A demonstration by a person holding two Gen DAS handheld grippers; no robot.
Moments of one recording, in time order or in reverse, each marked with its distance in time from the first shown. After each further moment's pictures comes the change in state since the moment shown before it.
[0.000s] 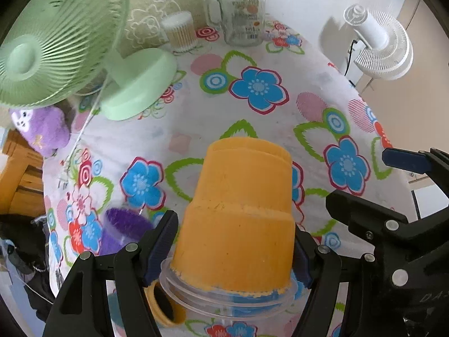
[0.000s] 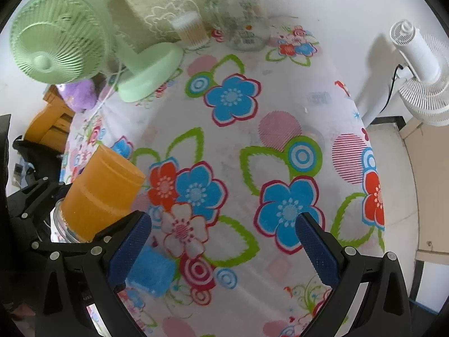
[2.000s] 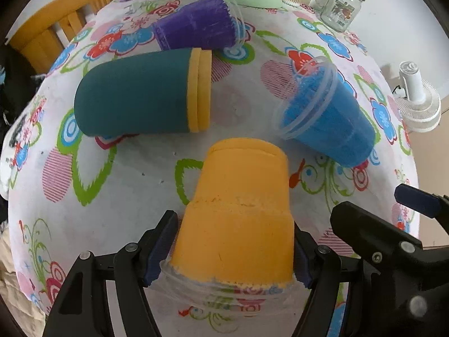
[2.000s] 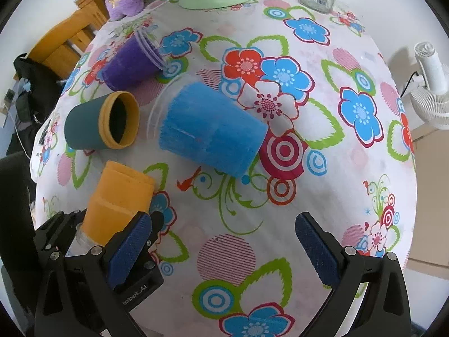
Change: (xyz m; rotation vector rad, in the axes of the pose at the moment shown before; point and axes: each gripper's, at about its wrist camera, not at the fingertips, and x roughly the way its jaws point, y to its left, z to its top) left arm 0.044 0.032 -0.194 -0.513 -0.017 -0.081; right arm 0.036 0.102 -0.130 -0.209 0.136 -0.132
